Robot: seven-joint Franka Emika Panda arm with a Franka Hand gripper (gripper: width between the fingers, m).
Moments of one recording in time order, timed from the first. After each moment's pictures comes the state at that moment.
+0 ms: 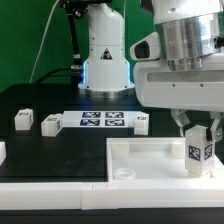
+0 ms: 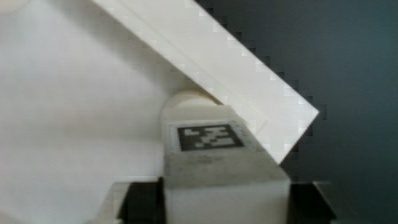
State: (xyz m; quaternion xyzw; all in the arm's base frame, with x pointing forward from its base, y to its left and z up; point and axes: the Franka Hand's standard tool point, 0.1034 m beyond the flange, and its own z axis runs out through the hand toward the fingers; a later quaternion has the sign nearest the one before) arm 0.626 0.118 0.084 -0.90 0.43 0.00 0.10
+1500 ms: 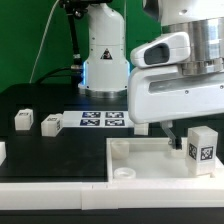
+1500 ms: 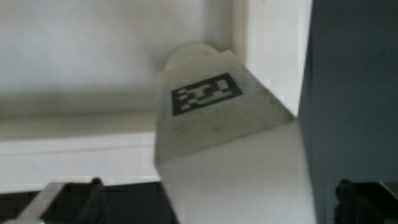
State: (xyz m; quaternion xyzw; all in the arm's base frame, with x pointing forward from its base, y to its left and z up) arm 0.641 0.115 0.080 -0.99 -0.10 -0.06 0.05
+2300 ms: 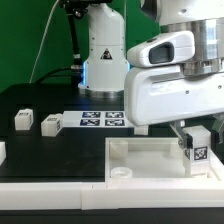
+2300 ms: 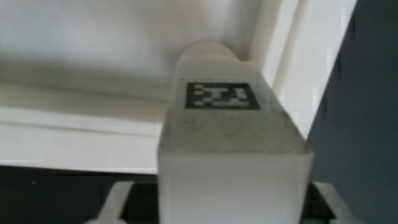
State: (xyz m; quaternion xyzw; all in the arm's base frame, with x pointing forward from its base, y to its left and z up) arm 0.640 0.113 0.079 -0.99 -0.08 -0.06 0.05
